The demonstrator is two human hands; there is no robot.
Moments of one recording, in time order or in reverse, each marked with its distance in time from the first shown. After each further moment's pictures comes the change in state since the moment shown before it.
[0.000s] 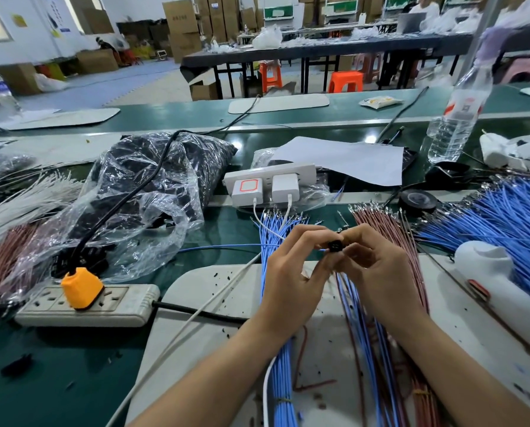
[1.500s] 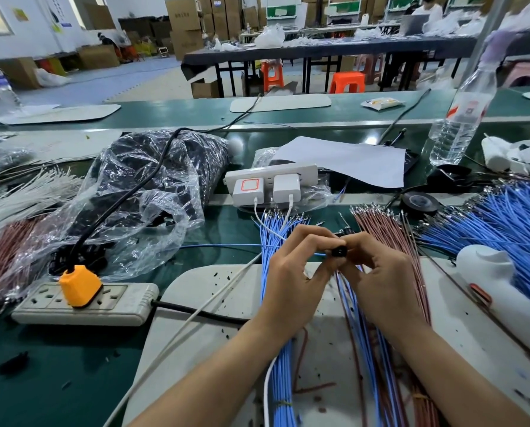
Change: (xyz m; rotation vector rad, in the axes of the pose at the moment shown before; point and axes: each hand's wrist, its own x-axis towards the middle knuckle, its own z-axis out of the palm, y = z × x) left_hand 0.001 0.003 0.000 -0.031 -0.019 -0.061; right_hand -0.002 0.003 0.001 -0.209 0.039 -0.163
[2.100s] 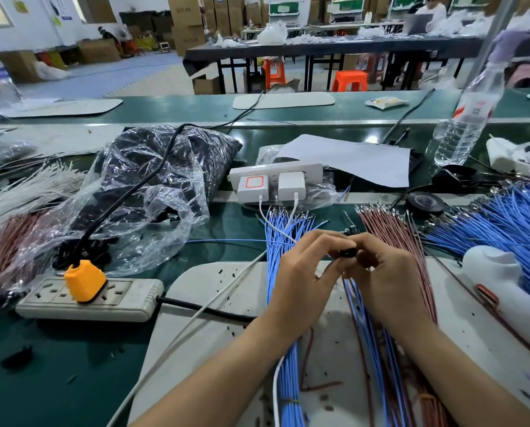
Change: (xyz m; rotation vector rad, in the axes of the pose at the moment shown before) left_hand -0.001 -0.003 0.002 -0.029 -0.039 0.014; right_hand 0.001 0.005 0.000 -0.064 -0.036 -0.027
